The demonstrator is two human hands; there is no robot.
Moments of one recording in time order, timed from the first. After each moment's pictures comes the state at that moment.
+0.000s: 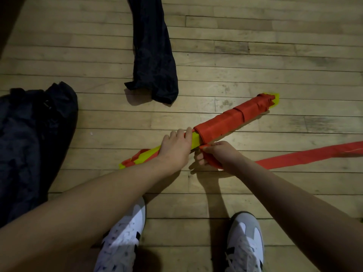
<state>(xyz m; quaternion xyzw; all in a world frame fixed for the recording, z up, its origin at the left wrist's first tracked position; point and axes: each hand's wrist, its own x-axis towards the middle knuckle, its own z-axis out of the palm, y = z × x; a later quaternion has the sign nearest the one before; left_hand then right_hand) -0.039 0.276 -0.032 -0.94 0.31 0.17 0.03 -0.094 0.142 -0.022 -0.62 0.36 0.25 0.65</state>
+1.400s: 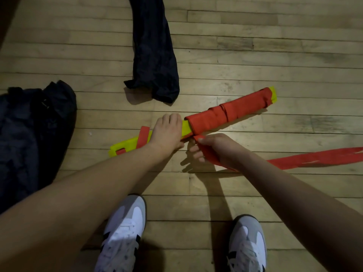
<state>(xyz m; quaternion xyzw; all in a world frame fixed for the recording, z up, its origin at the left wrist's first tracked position) 0.007 0.285 -0.038 -0.93 0.33 0.12 0.12 -0.074 0.145 -0.002 -0.54 0.34 0.29 0.71</state>
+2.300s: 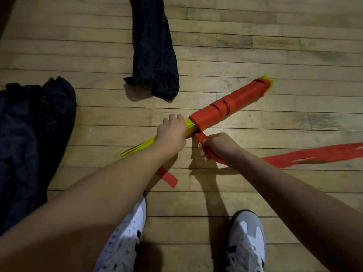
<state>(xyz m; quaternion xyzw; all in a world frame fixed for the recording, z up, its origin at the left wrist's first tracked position) -0.008 0.274 -0.022 -0.96 0.22 0.19 0.00 -0.080 0.151 -0.003 -0.67 0.35 0.25 0.61</state>
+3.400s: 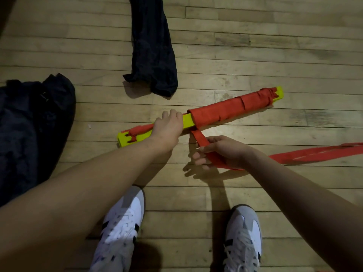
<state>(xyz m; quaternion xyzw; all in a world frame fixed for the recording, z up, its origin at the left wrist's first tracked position) -0.009 0.281 -0.021 -0.95 0.28 0.15 0.05 -0.101 0.133 -0.001 -0.55 0.30 0.37 0.68</state>
